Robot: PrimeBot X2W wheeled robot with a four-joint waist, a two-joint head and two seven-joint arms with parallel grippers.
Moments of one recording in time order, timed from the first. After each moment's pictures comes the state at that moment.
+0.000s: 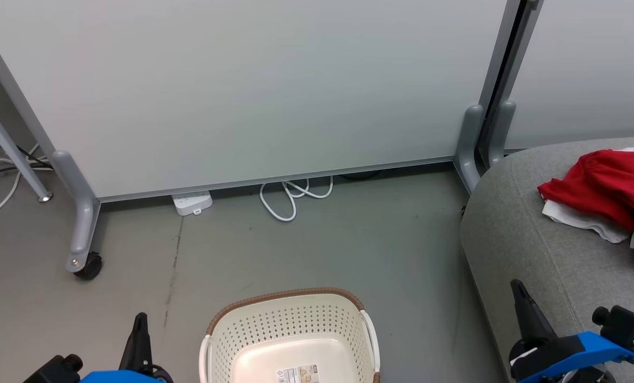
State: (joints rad) left arm 0.03 0.10 -0.02 0.35 -0.85 -0.13 -0.12; right arm -0.03 -0.05 -0.05 0.28 0.68 0.13 -0.01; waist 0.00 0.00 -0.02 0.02
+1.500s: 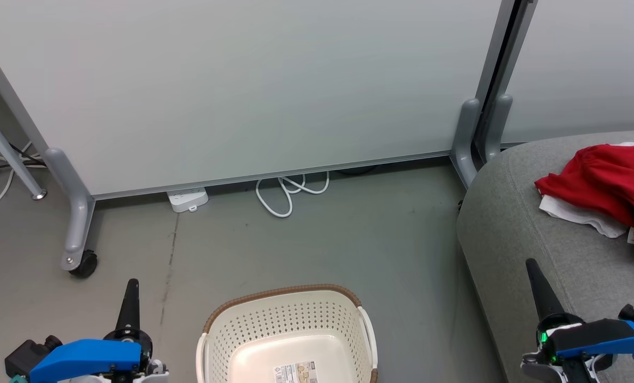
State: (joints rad) left arm -0.05 0.07 0.06 0.29 -1.29 -0.13 0.02; right arm -0.07 -0.05 -0.09 0.26 1.22 0.13 0.06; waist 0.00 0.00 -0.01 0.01
